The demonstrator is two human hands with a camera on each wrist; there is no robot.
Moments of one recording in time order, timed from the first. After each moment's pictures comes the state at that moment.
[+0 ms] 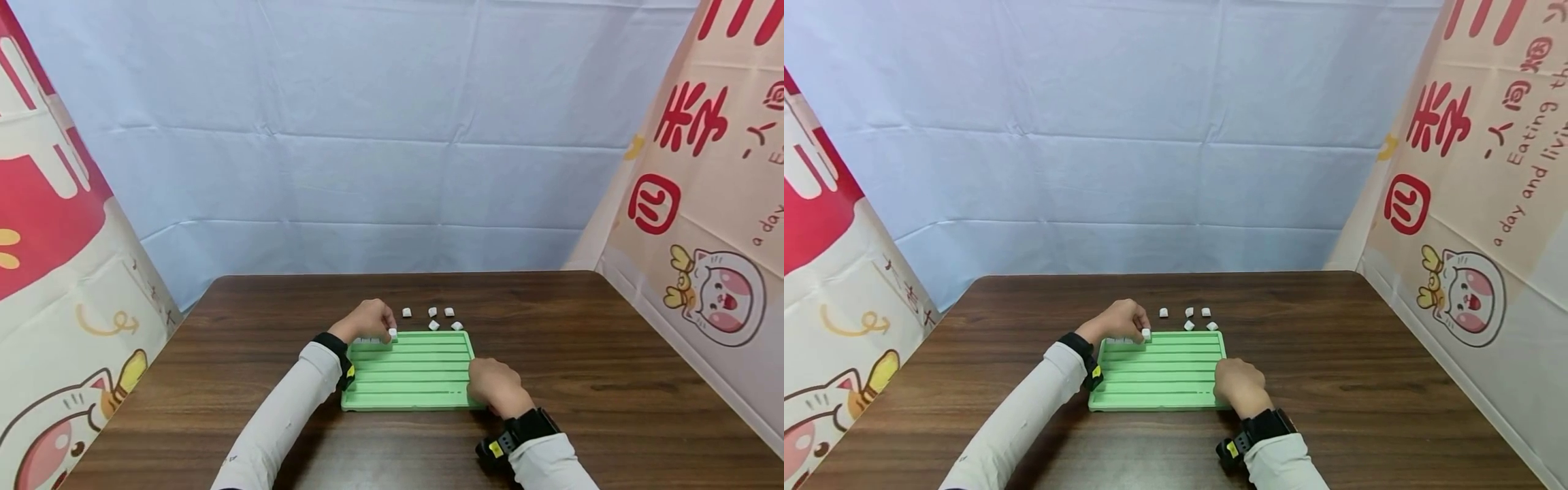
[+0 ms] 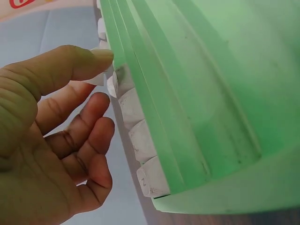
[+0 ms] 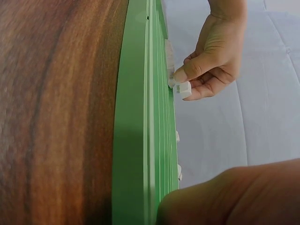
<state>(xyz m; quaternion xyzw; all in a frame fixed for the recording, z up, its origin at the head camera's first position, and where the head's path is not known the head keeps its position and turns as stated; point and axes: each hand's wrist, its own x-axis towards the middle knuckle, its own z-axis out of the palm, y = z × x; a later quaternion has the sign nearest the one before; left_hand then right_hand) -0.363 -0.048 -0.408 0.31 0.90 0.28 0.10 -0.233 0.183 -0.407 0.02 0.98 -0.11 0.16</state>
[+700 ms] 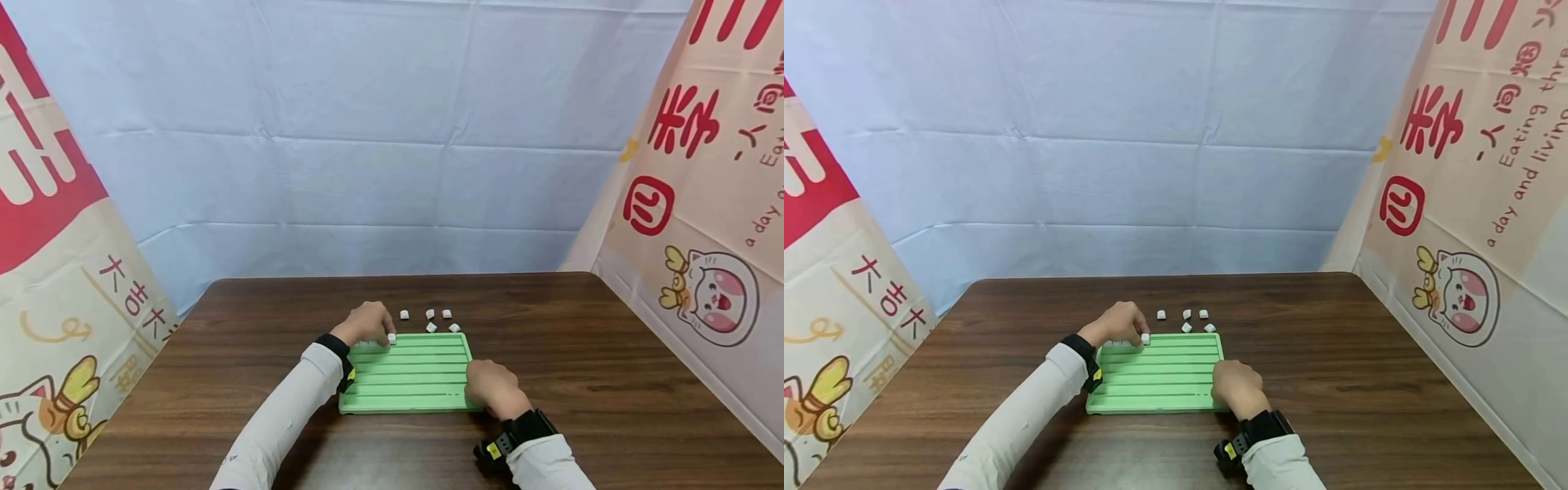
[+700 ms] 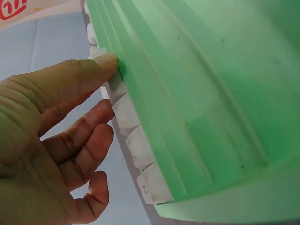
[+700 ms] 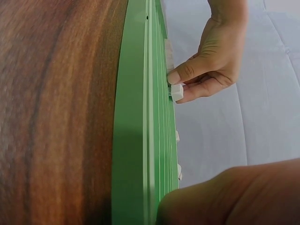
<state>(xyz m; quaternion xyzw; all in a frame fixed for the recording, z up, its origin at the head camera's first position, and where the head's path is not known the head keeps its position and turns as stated) -0.360 -0.041 -0.405 0.28 0.93 0.22 0.10 -0.225 0.185 -0.407 -0.01 0.98 -0.13 0.13</state>
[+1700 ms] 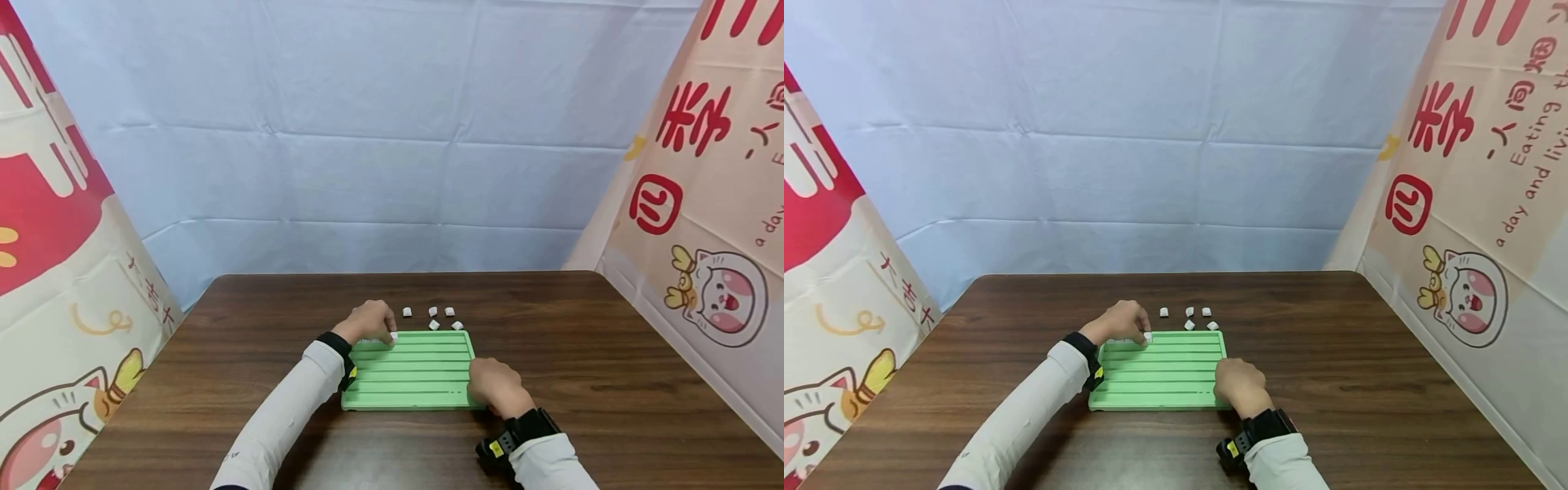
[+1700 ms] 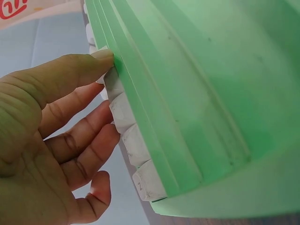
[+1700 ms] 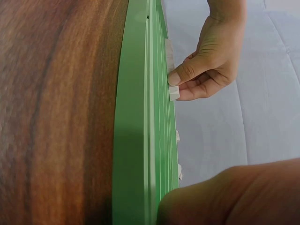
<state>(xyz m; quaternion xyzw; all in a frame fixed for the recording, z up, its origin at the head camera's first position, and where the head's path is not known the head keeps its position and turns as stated) -0.360 -0.044 -0.409 0.28 0.93 0.21 0.09 -0.229 0.183 -0.407 0.00 0.98 -0.13 0.15</state>
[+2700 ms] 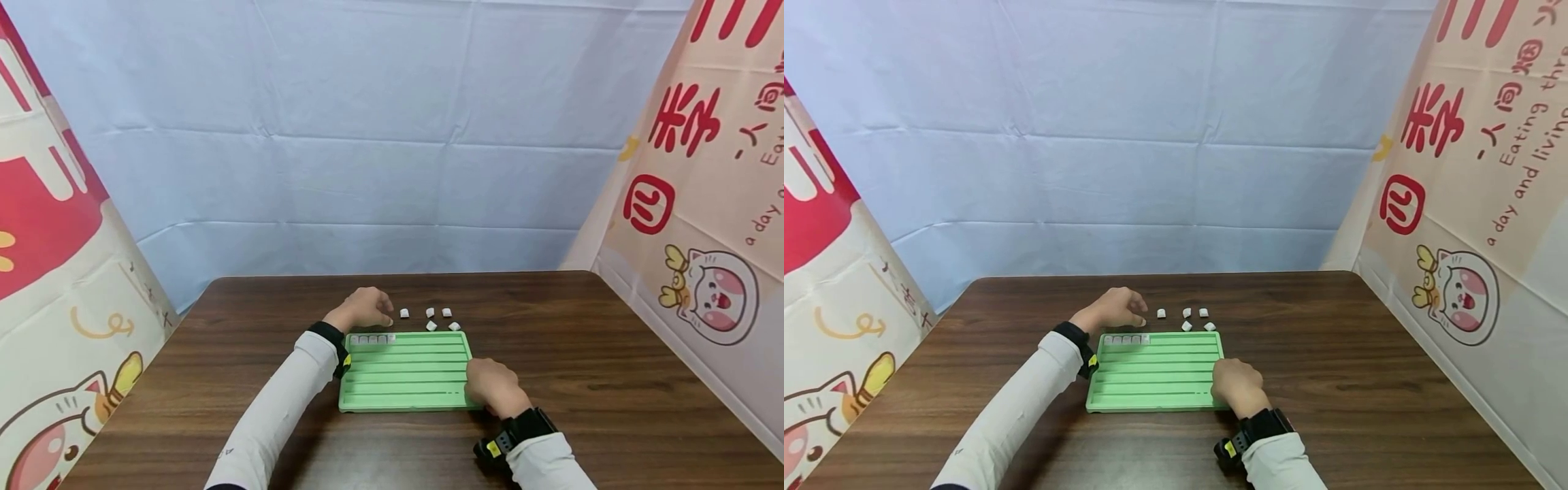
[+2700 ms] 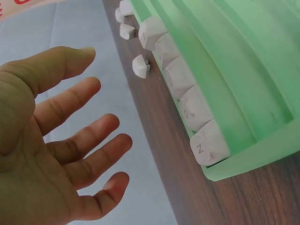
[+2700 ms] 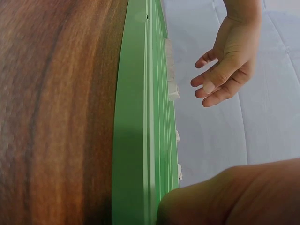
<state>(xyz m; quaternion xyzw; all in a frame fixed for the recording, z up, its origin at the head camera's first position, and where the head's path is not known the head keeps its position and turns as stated) -0.366 -0.049 -0.379 0.28 0.93 0.22 0.08 -0.227 0.185 -0.403 0.00 0.98 -0.13 0.15</state>
